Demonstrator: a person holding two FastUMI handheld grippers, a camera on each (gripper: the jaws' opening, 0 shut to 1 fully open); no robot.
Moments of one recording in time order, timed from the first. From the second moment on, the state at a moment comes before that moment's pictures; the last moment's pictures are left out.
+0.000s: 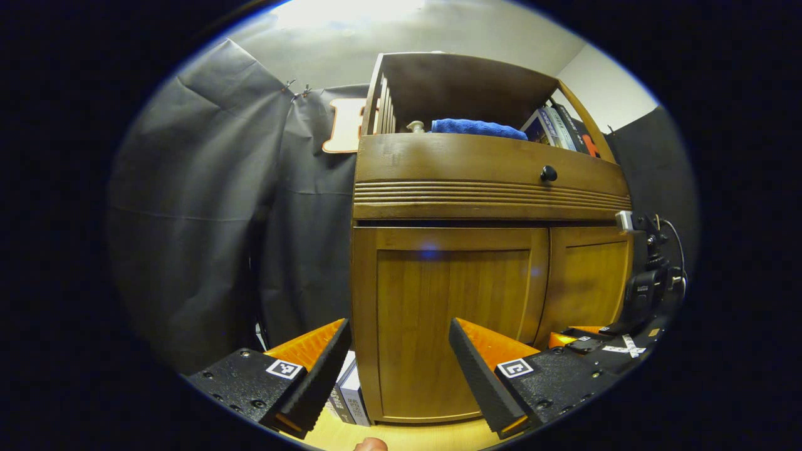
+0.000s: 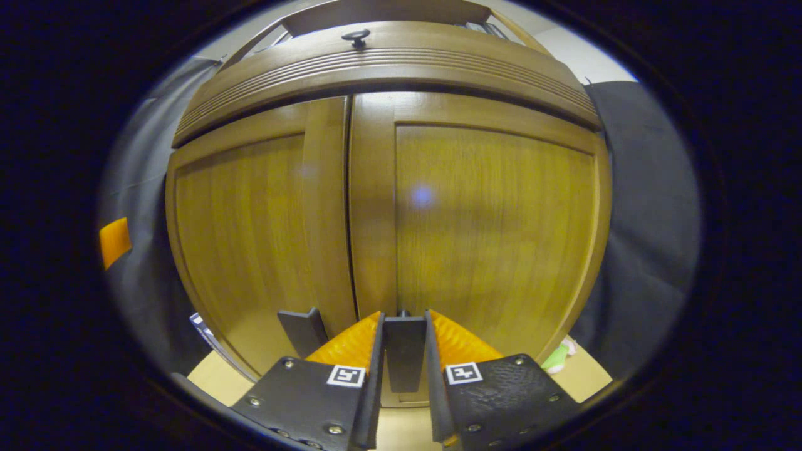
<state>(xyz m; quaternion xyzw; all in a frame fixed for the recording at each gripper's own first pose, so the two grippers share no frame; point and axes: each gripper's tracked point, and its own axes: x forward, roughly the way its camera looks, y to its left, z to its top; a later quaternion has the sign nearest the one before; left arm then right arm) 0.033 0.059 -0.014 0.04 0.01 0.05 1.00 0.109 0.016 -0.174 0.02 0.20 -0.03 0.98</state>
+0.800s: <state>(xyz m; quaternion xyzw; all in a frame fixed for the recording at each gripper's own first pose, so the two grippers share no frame) 0.023 0.000 -0.014 0.03 0.01 -0.02 1.00 0.020 -0.020 -0.152 0.04 0.20 -0.06 0.98</state>
